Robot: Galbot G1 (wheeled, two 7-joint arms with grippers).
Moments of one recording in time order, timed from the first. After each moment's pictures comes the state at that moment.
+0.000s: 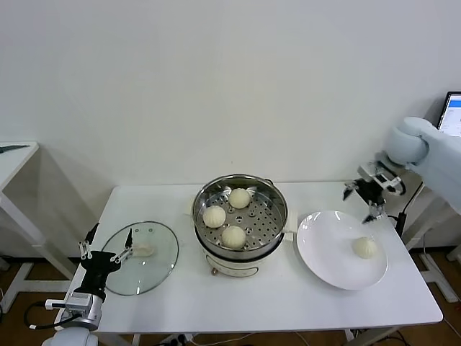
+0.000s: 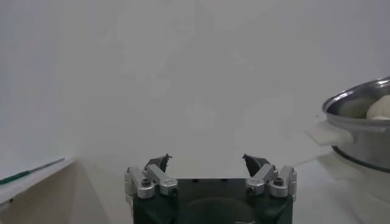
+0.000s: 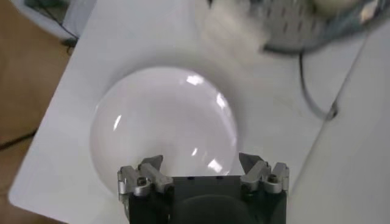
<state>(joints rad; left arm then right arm) 1.52 -1.45 -0.78 -2.05 0.11 0.03 0.14 0.32 0.58 -0.95 1.21 -0.08 0.06 -1.33</state>
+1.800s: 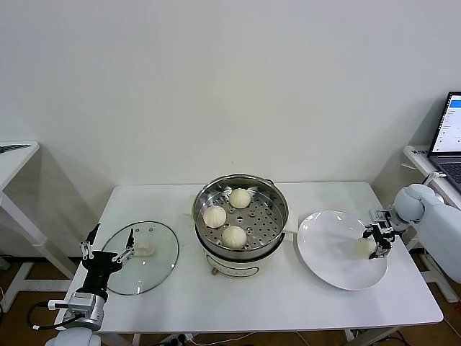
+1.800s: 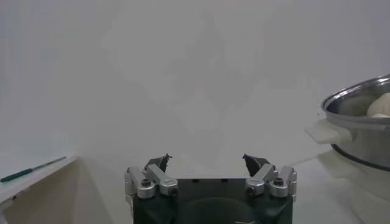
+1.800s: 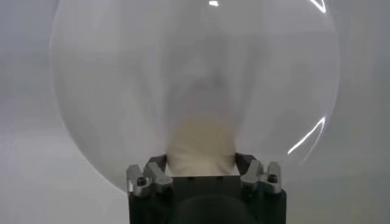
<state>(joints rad) 1.52 -1.46 -0.77 -2.05 0.13 0.03 0.13 -0.21 0.69 -0.42 0.94 -0.36 0.02 -1.20</state>
